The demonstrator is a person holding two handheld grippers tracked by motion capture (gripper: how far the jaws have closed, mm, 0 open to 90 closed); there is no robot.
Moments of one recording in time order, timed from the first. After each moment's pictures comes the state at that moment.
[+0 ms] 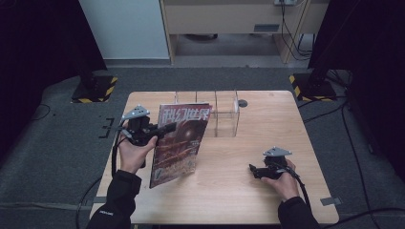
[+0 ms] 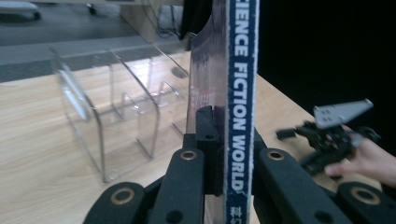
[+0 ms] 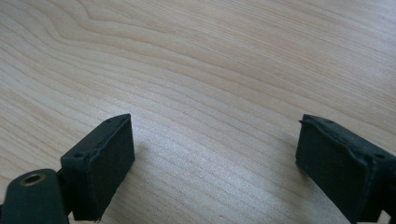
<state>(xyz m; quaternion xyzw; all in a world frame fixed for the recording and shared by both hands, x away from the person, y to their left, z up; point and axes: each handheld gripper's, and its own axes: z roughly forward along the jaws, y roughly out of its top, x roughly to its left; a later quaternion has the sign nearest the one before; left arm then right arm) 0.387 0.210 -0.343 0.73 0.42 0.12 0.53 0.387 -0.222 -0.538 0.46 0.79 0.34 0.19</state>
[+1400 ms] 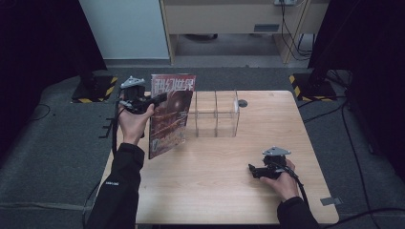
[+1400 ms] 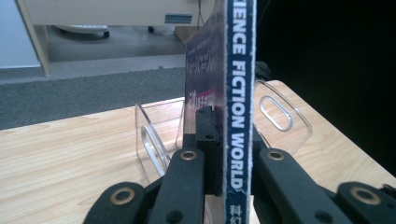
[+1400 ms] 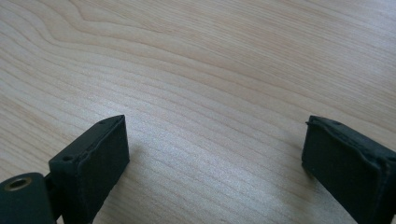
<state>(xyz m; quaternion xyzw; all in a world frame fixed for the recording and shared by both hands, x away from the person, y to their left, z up) 0.457 0.219 -0.313 0.70 0.48 0.19 0.50 0.389 -0.220 -0.539 0.47 0.79 0.34 0.20</state>
